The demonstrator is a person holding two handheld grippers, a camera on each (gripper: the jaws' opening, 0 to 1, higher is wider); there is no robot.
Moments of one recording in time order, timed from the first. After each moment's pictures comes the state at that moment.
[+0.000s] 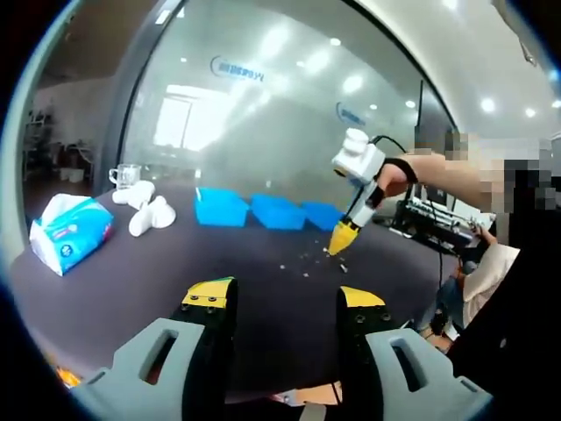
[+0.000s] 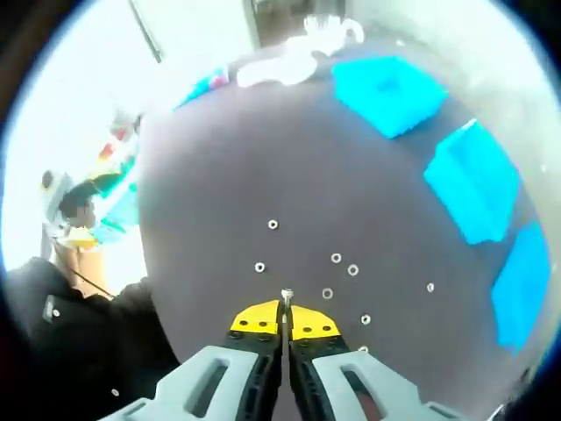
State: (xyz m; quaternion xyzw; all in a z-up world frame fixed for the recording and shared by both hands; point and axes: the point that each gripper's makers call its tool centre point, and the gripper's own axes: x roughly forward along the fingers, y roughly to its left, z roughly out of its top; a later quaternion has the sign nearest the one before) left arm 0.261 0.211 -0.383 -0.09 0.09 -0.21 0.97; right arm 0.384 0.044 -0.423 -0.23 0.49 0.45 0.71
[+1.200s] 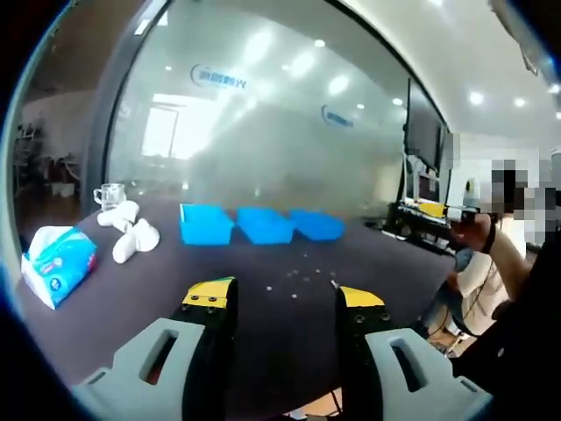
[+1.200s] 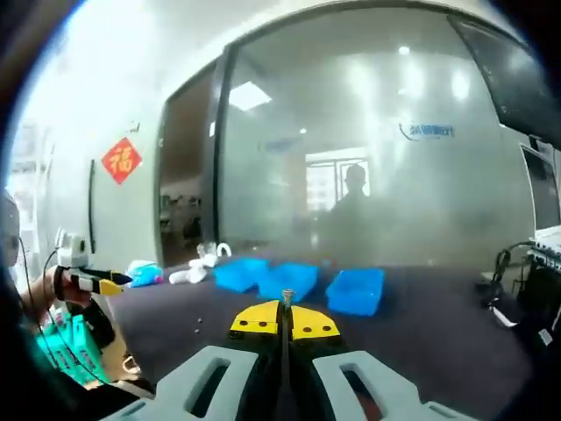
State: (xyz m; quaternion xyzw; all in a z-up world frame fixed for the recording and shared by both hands) left arm 0.275 0.188 -0.356 -0.06 0.07 -0.23 0.97; right arm 0.311 -0.163 -0.311 0.00 0.02 0.22 0.98
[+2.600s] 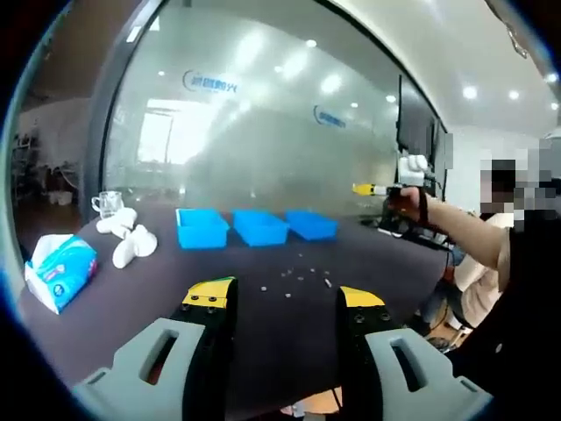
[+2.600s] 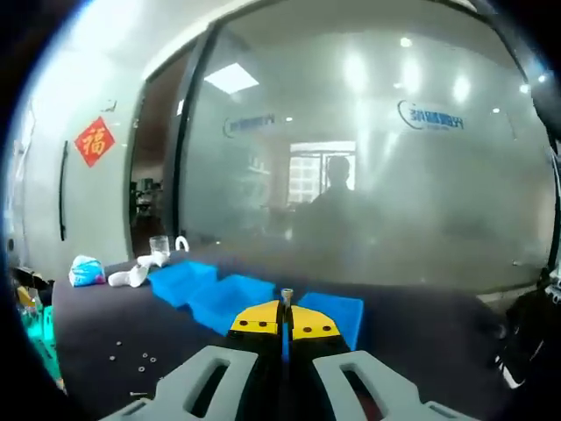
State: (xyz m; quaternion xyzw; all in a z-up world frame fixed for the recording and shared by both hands) left arm 0.263 0.185 -0.348 -0.05 0.06 -0.24 0.97; right arm 0.513 -0.165 -0.295 -0.04 0.05 0.19 0.98
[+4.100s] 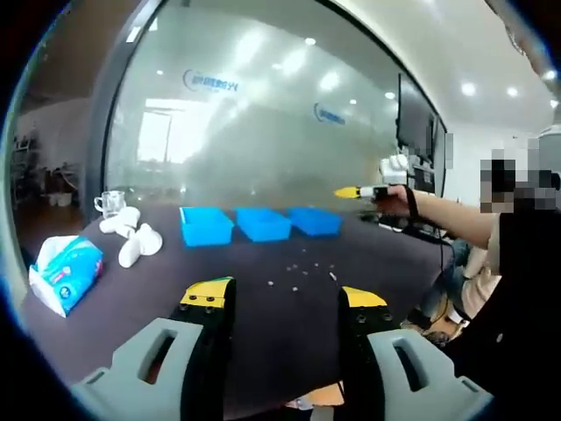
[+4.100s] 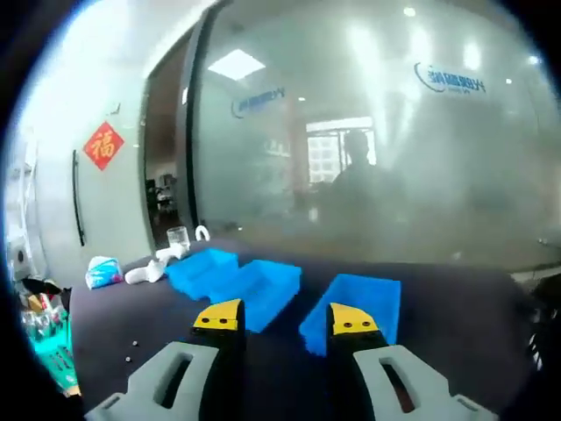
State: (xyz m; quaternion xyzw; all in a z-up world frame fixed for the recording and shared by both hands) left arm 0.262 0.195 -0.356 -0.03 0.07 -0.25 0.97; right arm 0.492 -0.133 -0.321 -0.01 0.10 0.26 0.96
